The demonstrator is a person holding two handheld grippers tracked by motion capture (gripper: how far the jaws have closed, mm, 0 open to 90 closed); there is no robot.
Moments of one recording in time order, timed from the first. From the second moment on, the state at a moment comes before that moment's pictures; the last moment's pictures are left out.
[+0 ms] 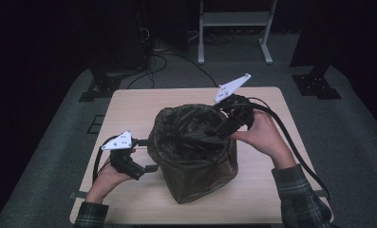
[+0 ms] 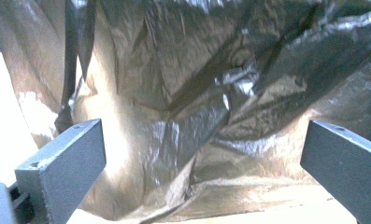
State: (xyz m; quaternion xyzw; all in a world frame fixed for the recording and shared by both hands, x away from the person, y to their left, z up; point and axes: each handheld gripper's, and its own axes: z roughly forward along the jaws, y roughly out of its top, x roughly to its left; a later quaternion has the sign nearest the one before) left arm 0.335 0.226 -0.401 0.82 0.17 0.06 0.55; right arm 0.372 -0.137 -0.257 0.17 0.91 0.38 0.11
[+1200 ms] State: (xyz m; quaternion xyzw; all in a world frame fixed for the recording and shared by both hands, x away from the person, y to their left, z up) left arm 0.310 0.249 -0.460 0.87 0.24 0.10 0.42; right arm 0.317 -0.319 -0.375 0.32 0.82 0.45 0.16
